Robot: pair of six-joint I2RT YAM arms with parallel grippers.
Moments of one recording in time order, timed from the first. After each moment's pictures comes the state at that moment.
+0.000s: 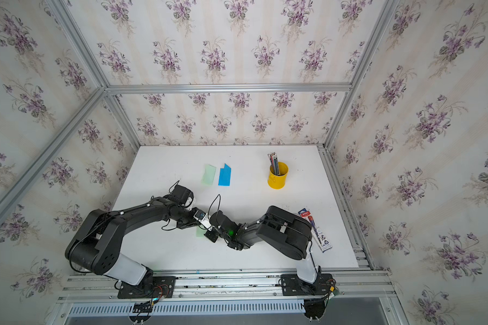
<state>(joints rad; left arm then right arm) -0.36 1.57 0.75 -0.47 0.33 -0.54 1.11 1.97 0.82 0.59 0.04 -0.06</state>
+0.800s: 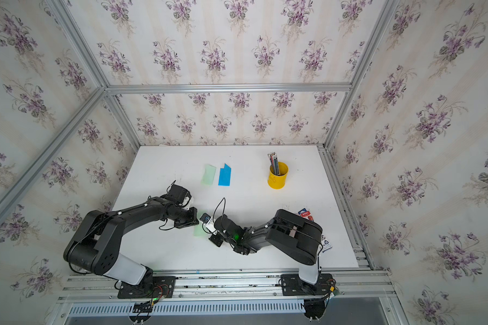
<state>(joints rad) -0.32 1.55 0.73 -0.47 0.34 -0.49 1.13 1.85 0.75 0.56 0.06 -0.03</state>
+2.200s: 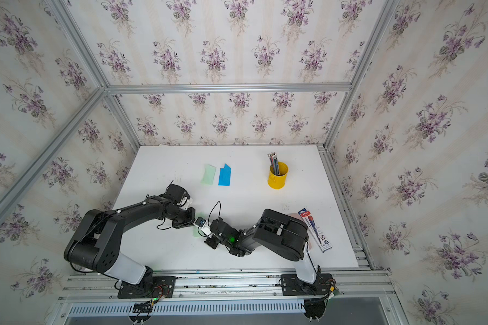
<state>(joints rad) -0.27 1.57 0.75 -0.51 0.38 -0.43 1.16 1.99 0.75 0.66 0.04 -0.05</state>
